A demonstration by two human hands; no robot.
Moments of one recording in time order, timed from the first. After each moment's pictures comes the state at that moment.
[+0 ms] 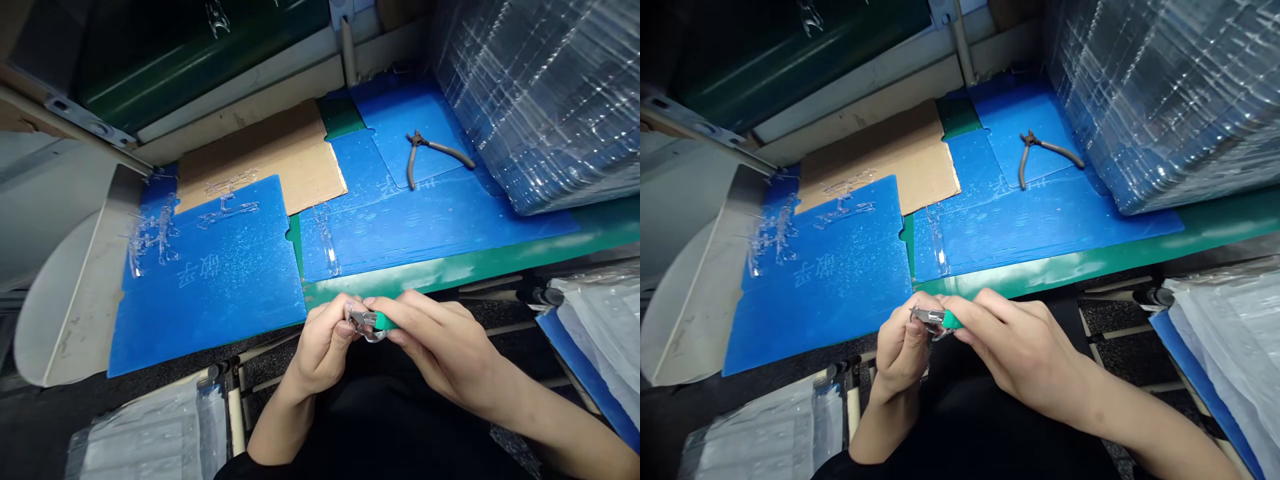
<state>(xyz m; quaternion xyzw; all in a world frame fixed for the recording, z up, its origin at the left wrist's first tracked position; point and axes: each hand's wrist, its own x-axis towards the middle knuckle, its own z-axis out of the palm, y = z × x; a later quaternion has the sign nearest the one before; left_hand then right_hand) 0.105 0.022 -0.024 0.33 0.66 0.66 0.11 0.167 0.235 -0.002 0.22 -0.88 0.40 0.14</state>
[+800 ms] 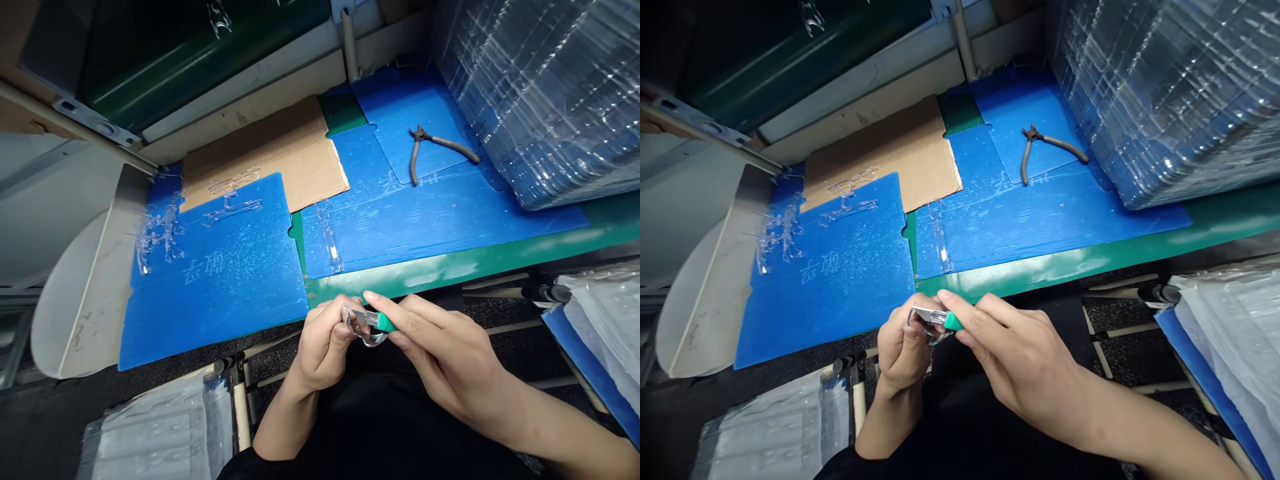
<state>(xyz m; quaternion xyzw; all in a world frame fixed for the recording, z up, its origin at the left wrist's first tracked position) 0.110 0.018 -0.028 0.33 0.67 0.66 0.08 0.181 0.223 -0.003 0.18 -0.85 0.49 0.13</state>
